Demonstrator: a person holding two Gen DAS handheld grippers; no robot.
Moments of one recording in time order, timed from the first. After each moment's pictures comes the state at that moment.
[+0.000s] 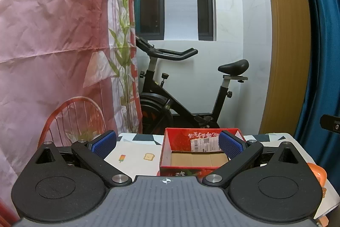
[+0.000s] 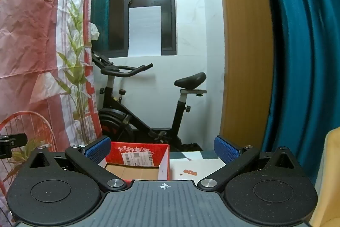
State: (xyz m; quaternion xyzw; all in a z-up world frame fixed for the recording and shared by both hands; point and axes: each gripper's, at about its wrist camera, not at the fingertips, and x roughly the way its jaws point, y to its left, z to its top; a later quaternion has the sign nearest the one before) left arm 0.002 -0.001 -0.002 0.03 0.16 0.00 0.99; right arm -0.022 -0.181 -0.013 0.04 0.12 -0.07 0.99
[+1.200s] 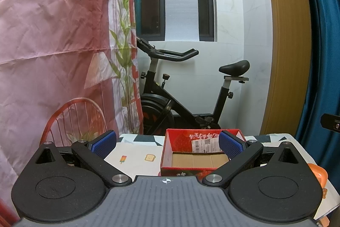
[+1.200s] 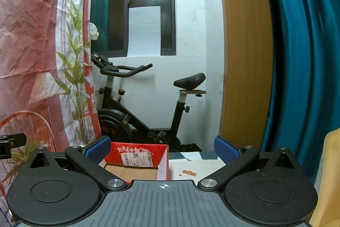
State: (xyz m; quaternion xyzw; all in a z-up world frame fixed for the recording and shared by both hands) left arm -0.001 -0.002 0.002 0.03 0.16 0.00 0.99; right arm -0.020 -0.181 -0.012 0.04 0.12 -0.07 0.99
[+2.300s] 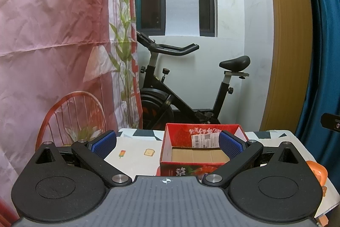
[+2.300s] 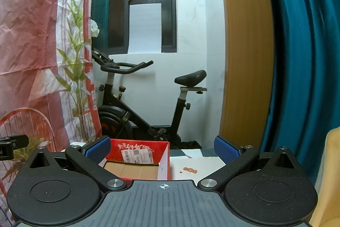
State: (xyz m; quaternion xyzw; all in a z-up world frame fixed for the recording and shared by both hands) left arm 0.005 -0.002 -0.006 0.03 0.17 0.00 0.98; right arm -0.018 -0.181 -0.019 0.04 0.12 -0.07 0.99
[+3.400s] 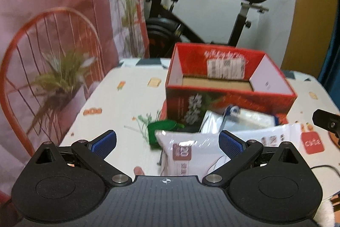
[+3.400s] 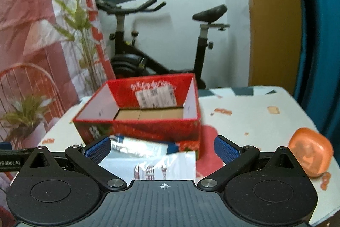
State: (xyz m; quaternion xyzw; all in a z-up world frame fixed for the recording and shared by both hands) left arm 0.085 0.007 -0.129 0.03 0.35 0.03 0.94; right arm 0.084 -0.171 -0.159 0.09 0.26 0.00 0.96
